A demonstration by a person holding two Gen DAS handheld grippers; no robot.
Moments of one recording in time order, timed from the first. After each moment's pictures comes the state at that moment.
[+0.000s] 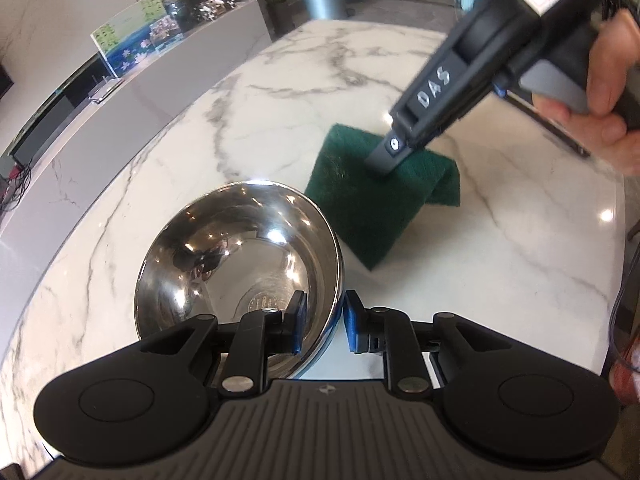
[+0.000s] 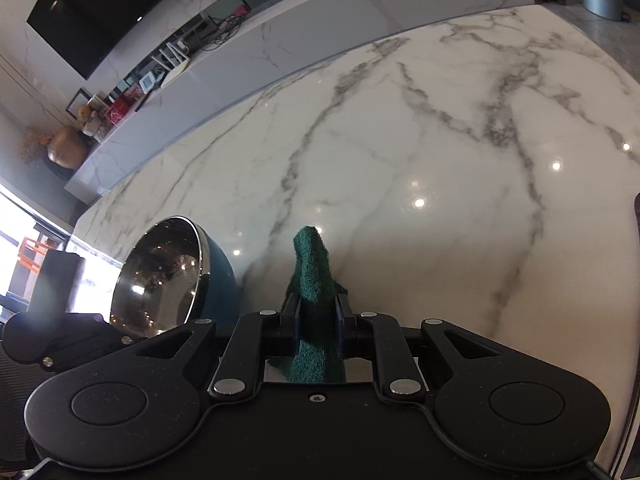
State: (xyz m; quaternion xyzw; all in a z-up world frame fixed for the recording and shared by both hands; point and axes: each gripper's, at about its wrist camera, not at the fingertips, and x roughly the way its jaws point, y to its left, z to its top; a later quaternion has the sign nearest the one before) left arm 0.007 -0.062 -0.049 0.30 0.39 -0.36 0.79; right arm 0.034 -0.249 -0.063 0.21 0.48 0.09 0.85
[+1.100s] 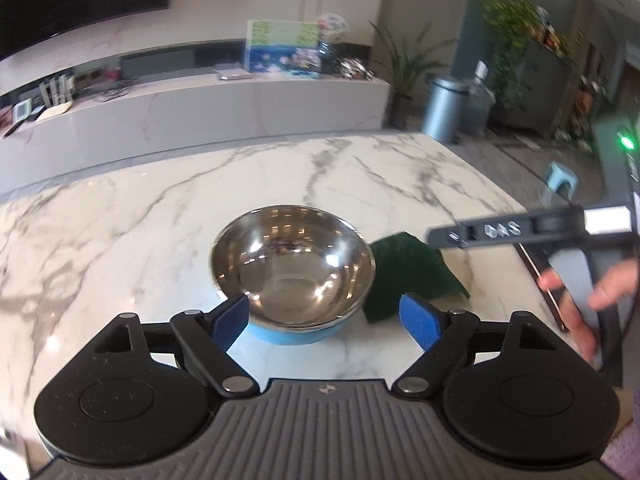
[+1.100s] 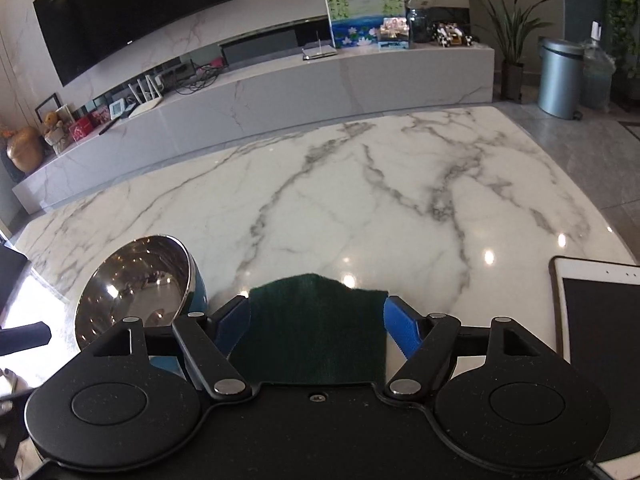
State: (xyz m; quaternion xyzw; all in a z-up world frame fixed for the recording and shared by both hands) left arm -0.036 0.015 -0.010 0.02 0.36 -0.24 0.90; right arm -0.020 -0.223 -0.028 0.11 0.38 -0.01 0.92
